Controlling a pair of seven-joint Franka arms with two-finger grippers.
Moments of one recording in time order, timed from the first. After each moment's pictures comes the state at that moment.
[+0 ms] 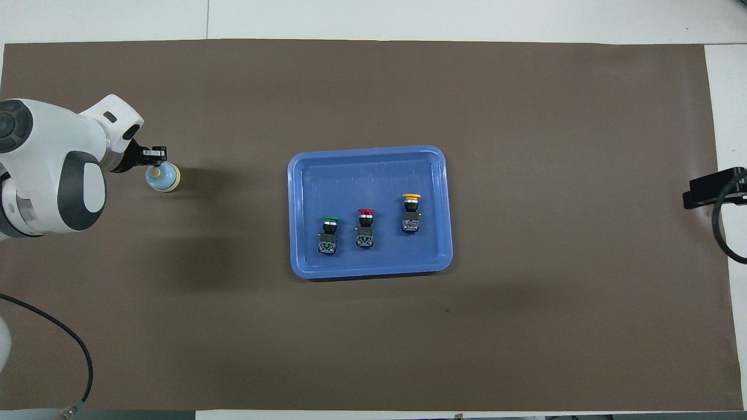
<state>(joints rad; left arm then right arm) -0.02 0.33 0.00 -1.93 -0.01 2.39 0.01 -0.05 -0.06 -0.02 -1.59 -0.03 1.46 -0.01</state>
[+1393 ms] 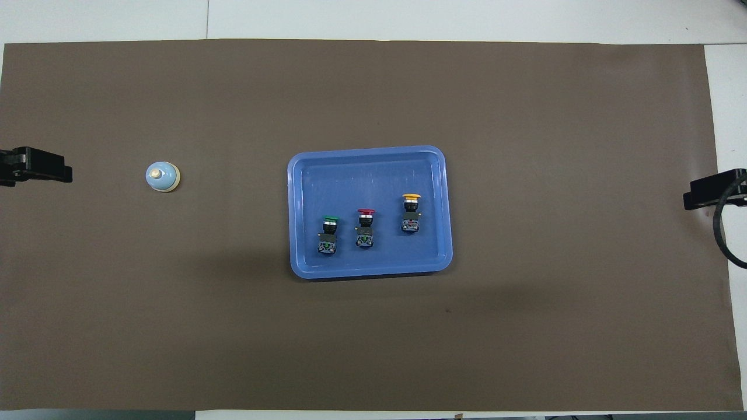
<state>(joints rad) -0.02 -0.08 0.01 -1.68 -0.01 1.65 0.01 -0.05 -0.07 -0.01 -1.60 -0.03 1.46 -0.01</state>
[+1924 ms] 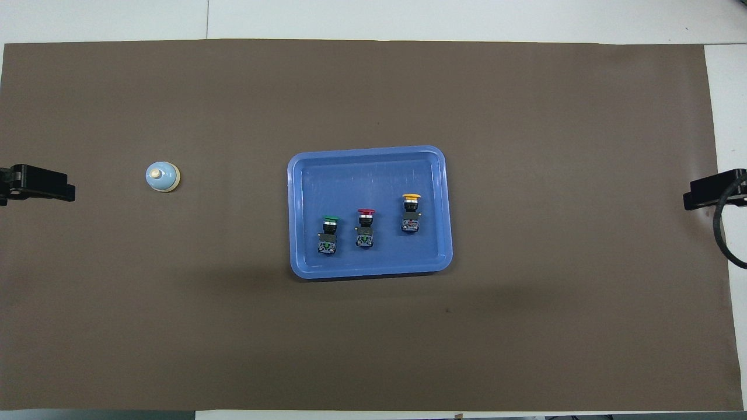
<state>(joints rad) -0.02 -0.08 0.01 -1.69 -0.01 1.60 0.01 -0.05 -0.07 -0.01 -1.60 -0.03 1.46 -0.01</state>
